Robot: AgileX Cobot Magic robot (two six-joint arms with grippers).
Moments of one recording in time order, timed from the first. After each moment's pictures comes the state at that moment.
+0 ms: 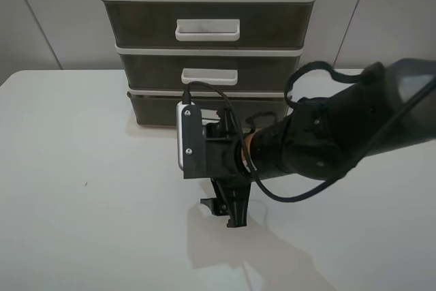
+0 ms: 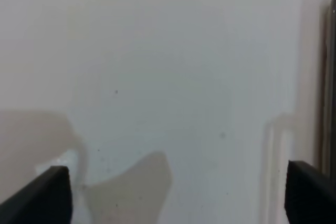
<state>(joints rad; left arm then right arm) -0.06 0.00 -0.51 -0.01 1.06 0.00 0.83 1.82 -0.76 -0.35 -0.09 -0.56</state>
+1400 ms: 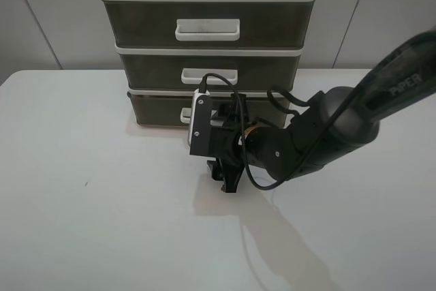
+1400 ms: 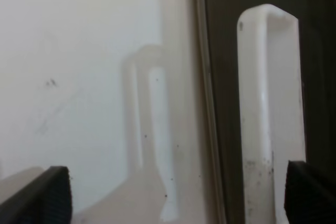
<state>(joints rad) -0.06 0.00 -0.51 0.00 1.06 0.00 0.76 2.05 -0.81 0.39 -0.48 -1.27</state>
